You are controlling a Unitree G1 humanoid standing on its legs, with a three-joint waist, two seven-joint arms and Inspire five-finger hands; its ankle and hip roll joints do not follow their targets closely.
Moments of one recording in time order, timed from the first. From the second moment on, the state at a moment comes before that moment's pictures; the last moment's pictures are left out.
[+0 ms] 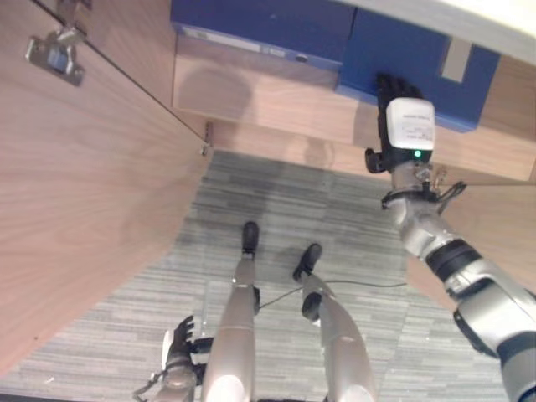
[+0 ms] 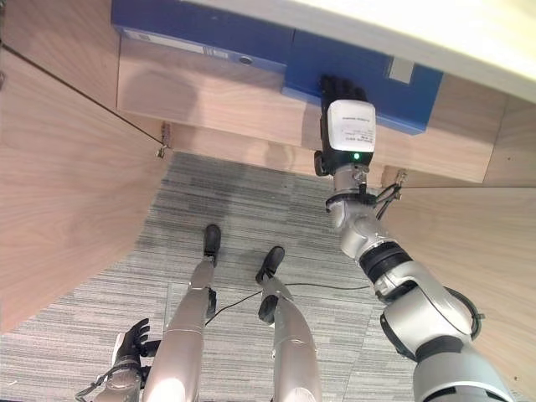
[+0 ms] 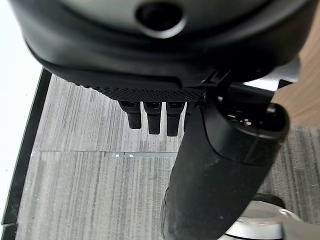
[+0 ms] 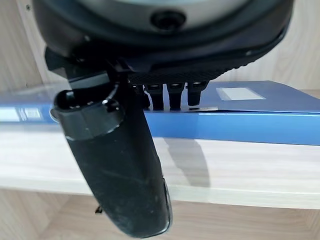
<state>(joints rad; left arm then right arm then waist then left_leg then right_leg) -0.05 0.31 -0.20 1.01 -0.27 -0.13 0.33 -1.05 -0.57 0.74 0.78 -0.45 0.17 -0.64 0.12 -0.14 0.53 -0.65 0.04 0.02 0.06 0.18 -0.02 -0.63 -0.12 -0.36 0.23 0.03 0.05</state>
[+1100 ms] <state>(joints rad) -0.08 0.43 -0.16 1.08 -0.27 -0.10 0.11 -1.70 -1.07 1.37 0.59 0.56 0.02 0.18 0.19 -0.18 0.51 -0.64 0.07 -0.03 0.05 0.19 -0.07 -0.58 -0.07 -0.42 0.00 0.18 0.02</state>
